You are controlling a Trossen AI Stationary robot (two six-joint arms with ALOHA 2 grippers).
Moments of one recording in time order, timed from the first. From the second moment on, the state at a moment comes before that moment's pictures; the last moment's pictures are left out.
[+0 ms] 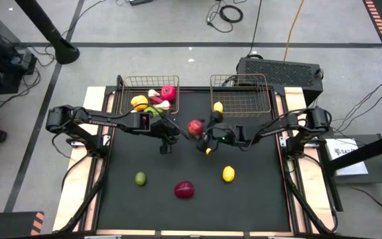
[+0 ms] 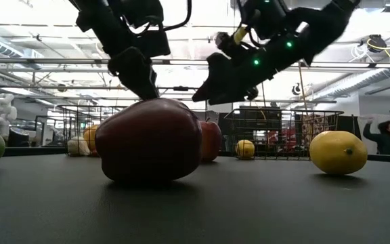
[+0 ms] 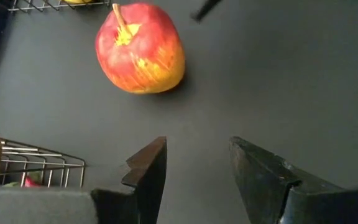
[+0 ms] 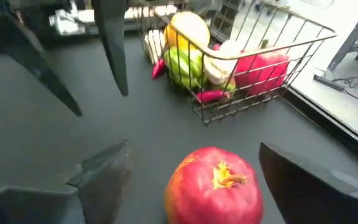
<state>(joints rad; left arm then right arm) 0.11 1.47 0.95 -0.40 -0.08 0.14 -0.02 1.68 0.81 0.45 0.45 0.16</state>
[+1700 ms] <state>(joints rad) 0.11 1.47 0.95 -0.34 -0.08 0.14 -0.08 1.83 0.75 0.71 0.60 0.18</state>
